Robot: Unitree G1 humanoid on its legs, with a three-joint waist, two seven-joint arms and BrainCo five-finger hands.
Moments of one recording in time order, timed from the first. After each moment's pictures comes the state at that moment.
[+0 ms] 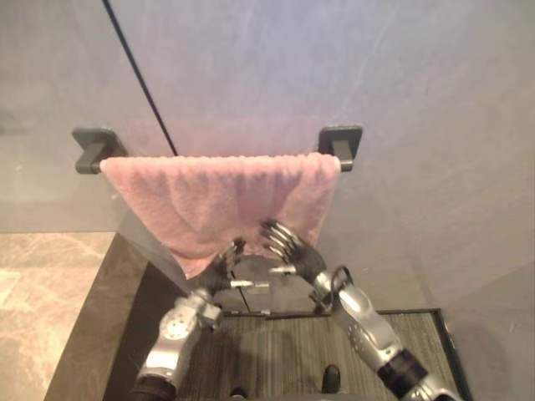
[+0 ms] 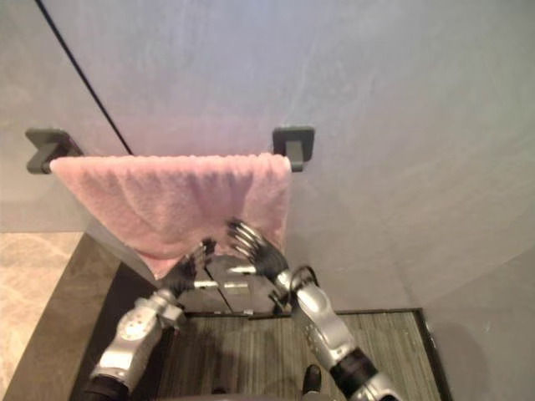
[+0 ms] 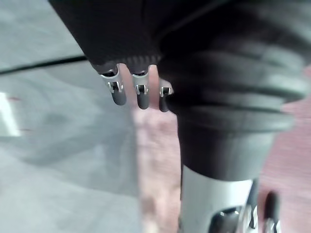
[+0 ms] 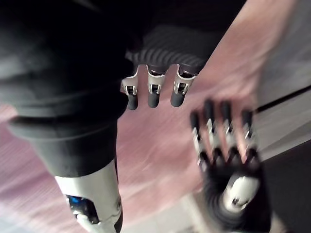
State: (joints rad) left arm 0.04 0.20 -0.11 0.49 -0.12 -0.24 -0.16; right arm -0.04 -0.18 0.41 0.34 0.50 -0.19 0.28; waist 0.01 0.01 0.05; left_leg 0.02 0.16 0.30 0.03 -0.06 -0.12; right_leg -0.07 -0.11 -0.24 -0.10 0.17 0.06
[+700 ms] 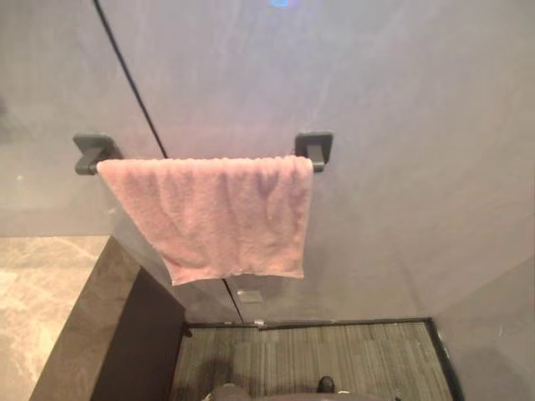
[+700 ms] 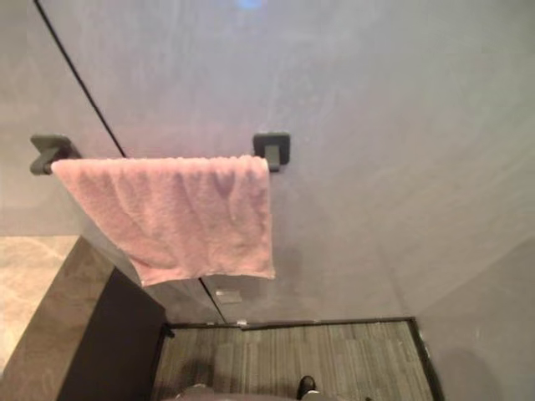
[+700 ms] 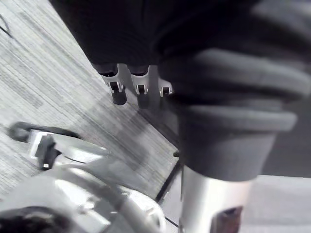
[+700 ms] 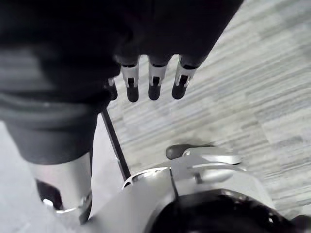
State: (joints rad) left arm 0.21 -0.09 0.68 1.03 0.03 -0.15 0.06; right arm 0.29 -0.08 -0.35 1.00 0.05 -0.10 0.04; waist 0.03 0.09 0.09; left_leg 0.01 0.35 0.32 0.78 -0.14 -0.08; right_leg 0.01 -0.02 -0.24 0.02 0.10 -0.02
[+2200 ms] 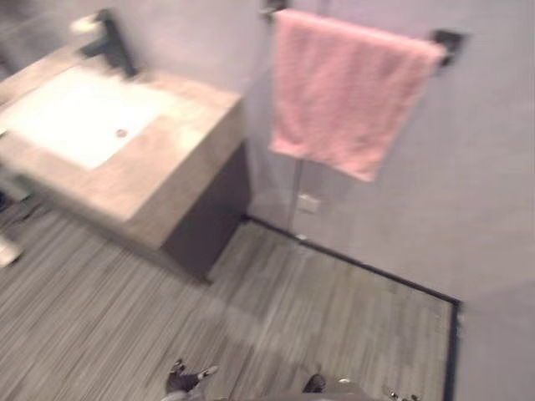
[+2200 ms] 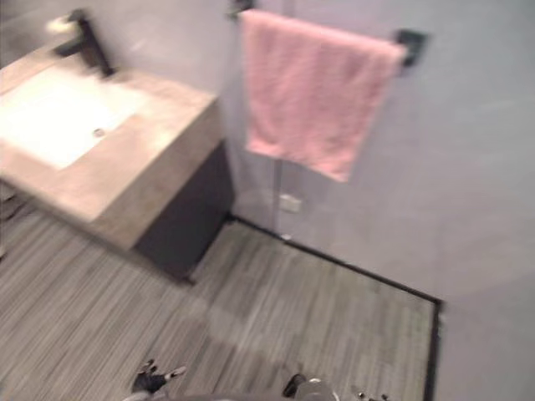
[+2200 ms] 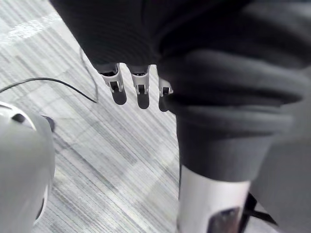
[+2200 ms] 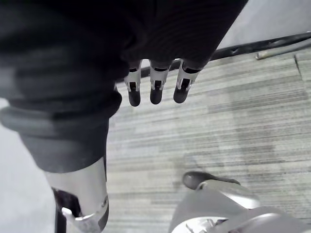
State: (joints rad) left arm 0.14 0.01 0.35 0.98 0.05 -0.14 0.08; right arm 0.13 -0.09 -0.54 1.13 0.05 -0.07 0.00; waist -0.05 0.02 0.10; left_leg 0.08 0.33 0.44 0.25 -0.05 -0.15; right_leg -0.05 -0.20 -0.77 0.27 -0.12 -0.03
